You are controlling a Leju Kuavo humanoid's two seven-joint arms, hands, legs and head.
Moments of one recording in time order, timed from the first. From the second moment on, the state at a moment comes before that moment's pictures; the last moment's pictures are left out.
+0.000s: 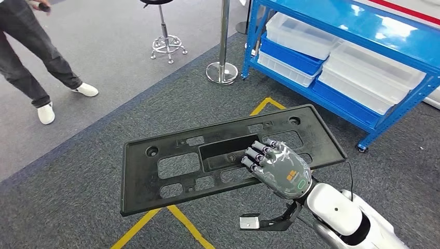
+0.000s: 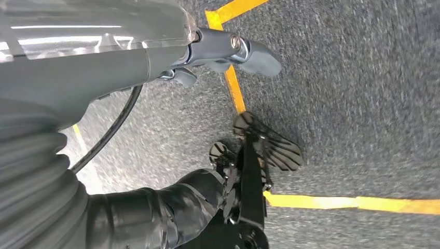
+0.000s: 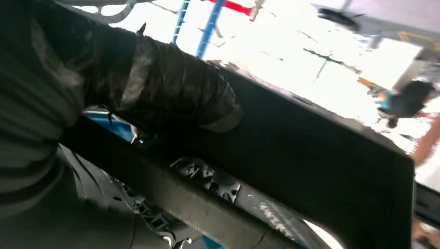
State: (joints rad) left arm -0.07 -0.21 1.32 -0.46 -0.96 -0.25 -0.30; right arm -0.23 -0.53 0.65 -2.06 1.41 -0.14 -0.10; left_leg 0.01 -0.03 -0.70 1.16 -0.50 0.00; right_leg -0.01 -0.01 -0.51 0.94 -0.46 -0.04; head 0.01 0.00
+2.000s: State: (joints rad) left arm -0.06 -0.21 1.33 -0.47 -0.96 -0.25 -0.33; right arm -0.21 -0.54 0.65 -2.05 1.44 -0.14 -0.09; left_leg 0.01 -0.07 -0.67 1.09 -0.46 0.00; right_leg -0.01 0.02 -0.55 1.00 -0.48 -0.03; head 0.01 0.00
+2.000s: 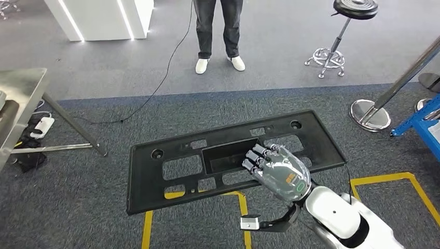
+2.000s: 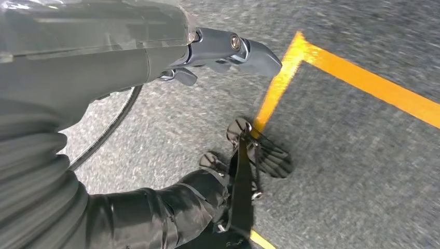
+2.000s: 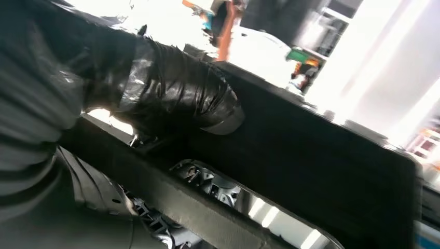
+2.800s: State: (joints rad) left arm -0.07 -0.20 1.33 -0.47 -0.96 -0.25 -0.31; right arm -0.19 -0.53 0.67 -2.03 1.45 -0.13 -0.10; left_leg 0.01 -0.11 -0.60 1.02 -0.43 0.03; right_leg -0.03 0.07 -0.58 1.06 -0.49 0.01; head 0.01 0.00
